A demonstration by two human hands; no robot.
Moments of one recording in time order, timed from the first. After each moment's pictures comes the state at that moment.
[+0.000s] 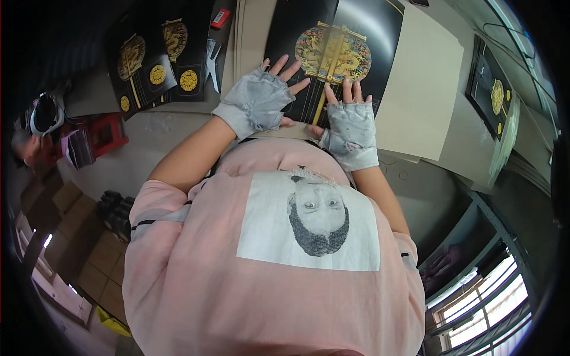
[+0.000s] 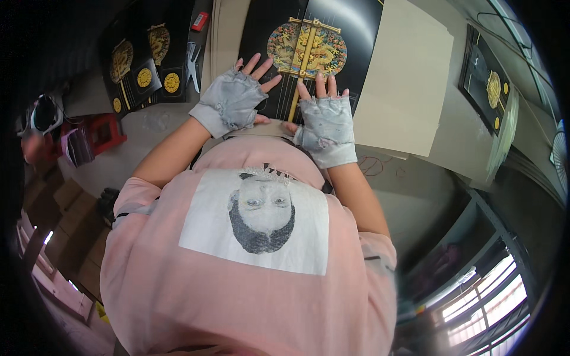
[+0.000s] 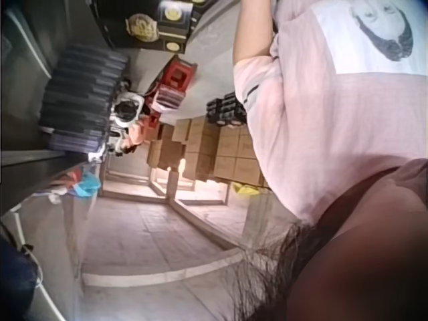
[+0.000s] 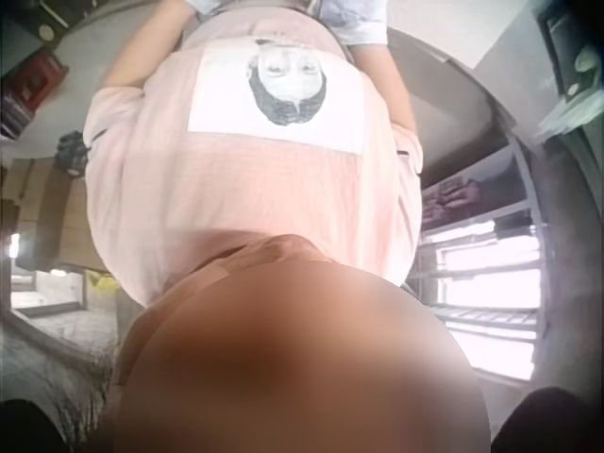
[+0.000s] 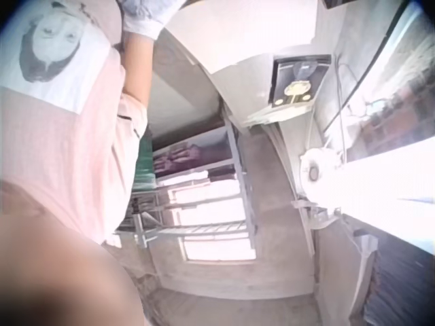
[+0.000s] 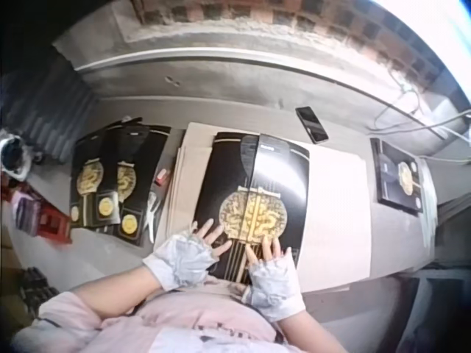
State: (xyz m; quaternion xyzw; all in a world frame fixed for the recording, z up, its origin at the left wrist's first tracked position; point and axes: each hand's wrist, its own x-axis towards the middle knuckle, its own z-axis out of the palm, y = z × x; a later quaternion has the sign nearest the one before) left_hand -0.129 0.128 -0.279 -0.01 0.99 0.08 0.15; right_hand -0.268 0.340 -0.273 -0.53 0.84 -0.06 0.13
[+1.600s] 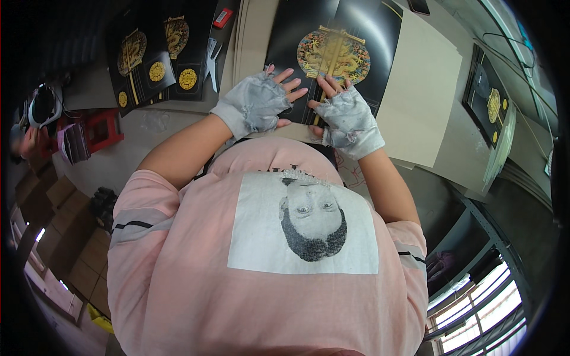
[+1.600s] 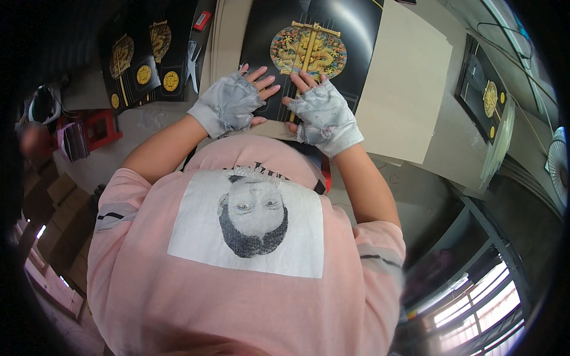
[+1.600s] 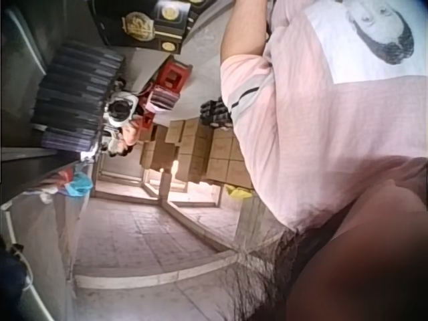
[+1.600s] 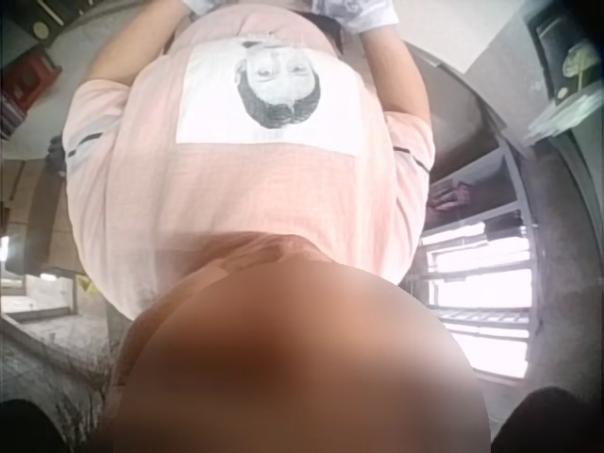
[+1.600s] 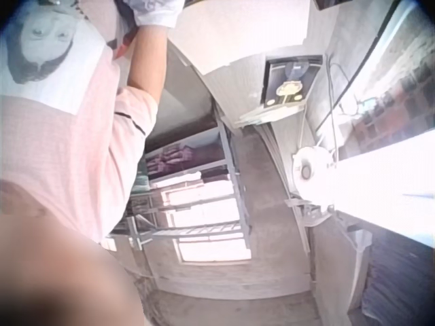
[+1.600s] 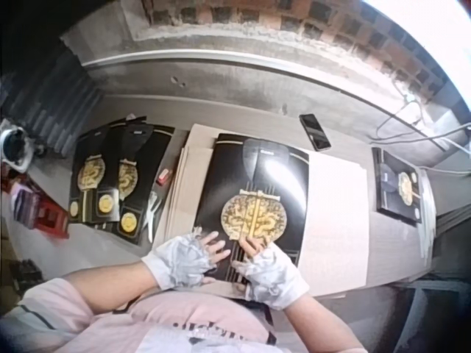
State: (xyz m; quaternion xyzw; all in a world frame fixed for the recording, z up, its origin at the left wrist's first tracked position) left_hand -0.118 0.124 -0.307 0.05 0.98 0.10 0.13; right_hand -0.308 0.323 -0.281 -0.69 0.70 -0.07 0.18
